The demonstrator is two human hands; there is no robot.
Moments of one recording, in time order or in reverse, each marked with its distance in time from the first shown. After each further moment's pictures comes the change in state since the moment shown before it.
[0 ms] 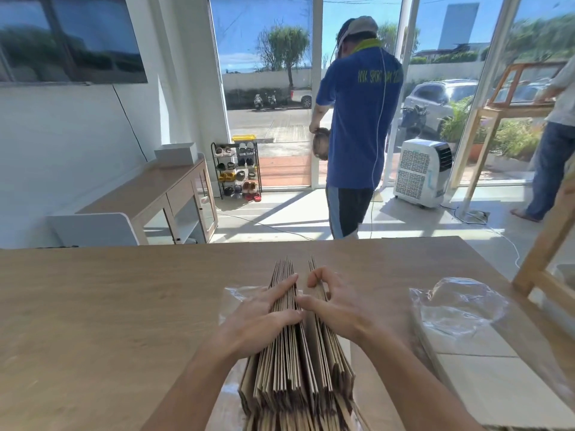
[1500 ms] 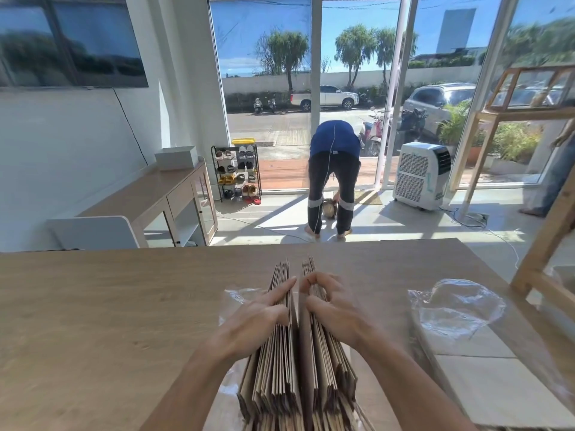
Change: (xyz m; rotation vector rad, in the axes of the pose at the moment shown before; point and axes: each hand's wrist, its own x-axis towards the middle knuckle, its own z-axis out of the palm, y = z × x) left_hand -0.005 0.006 -0.003 -0.114 -0.053 -0.011; right_hand -0.009 -0.010 -0.002 0.071 -0.054 0.017
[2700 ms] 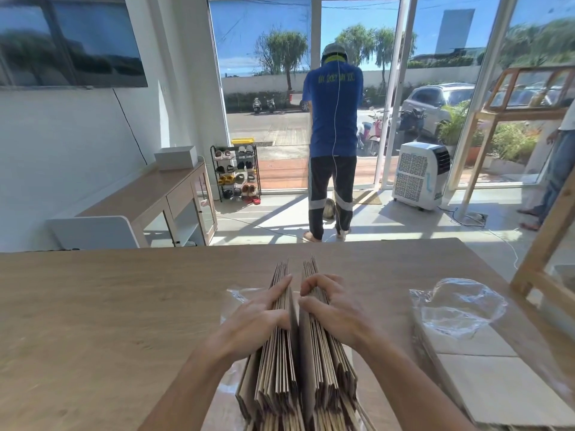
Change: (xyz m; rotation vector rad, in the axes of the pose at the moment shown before) left_hand -0.004 -0.005 -0.004 -0.036 0.001 0.008; right_hand 0.000 0.000 0.006 -0.032 0.004 0.010
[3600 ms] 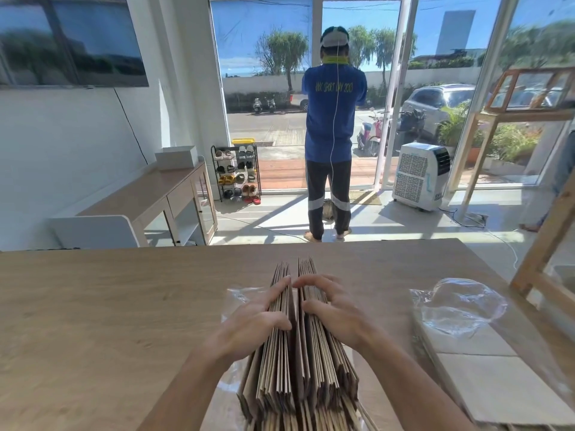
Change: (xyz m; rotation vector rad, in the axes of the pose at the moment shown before) left_hand -0.003 -0.004 -0.001 0.002 0.003 0.018; right_hand -0.004 -0.002 -0.001 0.070 -0.070 -0.025
